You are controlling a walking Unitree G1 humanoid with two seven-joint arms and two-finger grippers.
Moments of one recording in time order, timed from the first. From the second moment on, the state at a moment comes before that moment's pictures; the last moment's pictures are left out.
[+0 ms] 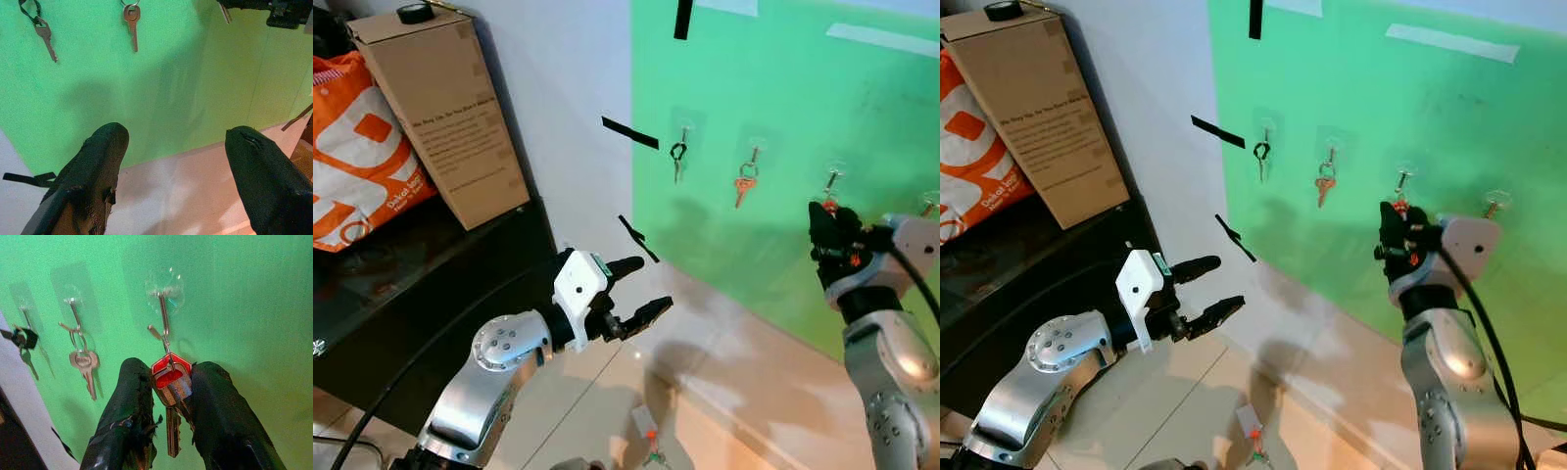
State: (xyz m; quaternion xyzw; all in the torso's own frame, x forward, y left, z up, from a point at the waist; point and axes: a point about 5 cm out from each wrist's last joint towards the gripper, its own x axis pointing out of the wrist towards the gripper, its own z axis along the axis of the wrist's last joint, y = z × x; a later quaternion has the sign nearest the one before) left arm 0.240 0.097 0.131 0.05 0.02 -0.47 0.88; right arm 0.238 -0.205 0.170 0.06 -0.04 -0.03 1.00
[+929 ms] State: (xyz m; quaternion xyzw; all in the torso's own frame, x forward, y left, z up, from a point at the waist) left arm 0.240 0.098 0.131 0.05 0.02 -0.47 0.88; right arm 0.251 -0.200 0.181 0.22 -0.03 0.00 0.98
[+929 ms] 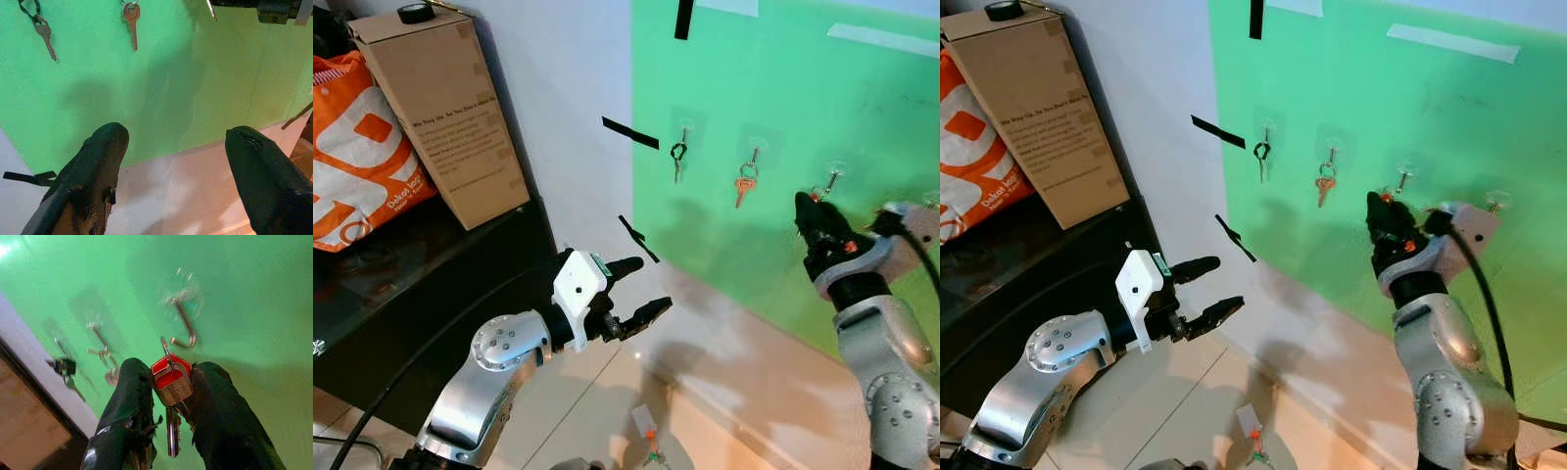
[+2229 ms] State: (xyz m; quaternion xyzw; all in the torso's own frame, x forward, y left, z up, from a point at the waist) left arm 0.239 0.098 0.133 0.05 0.02 -0.48 0.88; right arm 0.248 -0.213 0.184 0.48 0.02 -0.01 0.88
